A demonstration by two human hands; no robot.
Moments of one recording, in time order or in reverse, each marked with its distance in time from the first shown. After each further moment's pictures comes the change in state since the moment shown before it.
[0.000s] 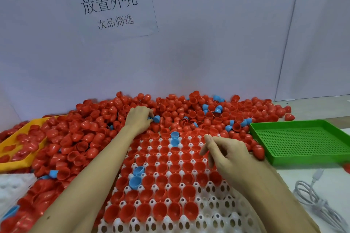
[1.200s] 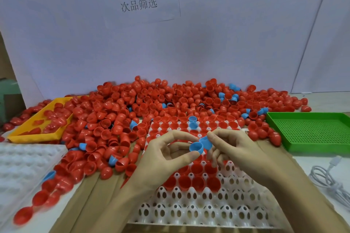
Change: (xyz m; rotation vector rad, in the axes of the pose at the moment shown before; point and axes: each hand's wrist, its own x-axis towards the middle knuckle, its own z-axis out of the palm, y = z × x) left_hand -0.225 0.072 -0.079 -1.530 -0.185 0.044; right_hand -0.013 -0.032 0.015 0.413 -0.414 0.221
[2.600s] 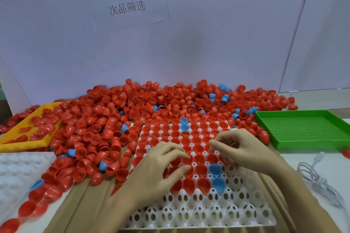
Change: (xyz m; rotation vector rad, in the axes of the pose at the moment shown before) left_hand -0.002 -0.027 -0.012 0.996 -0.135 0.187; right_hand -0.005 0.013 -0.047 -0.415 -0.008 -0.014
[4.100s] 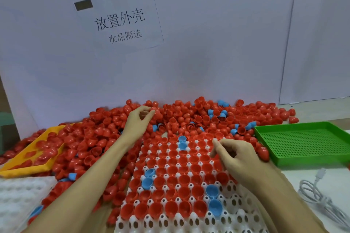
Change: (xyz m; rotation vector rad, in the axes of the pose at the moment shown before) left_hand 0.142 -0.089 -0.059 -0.304 0.451 -0.364; right_hand 0.007 -0.002 0.010 0.028 0.442 -0.119
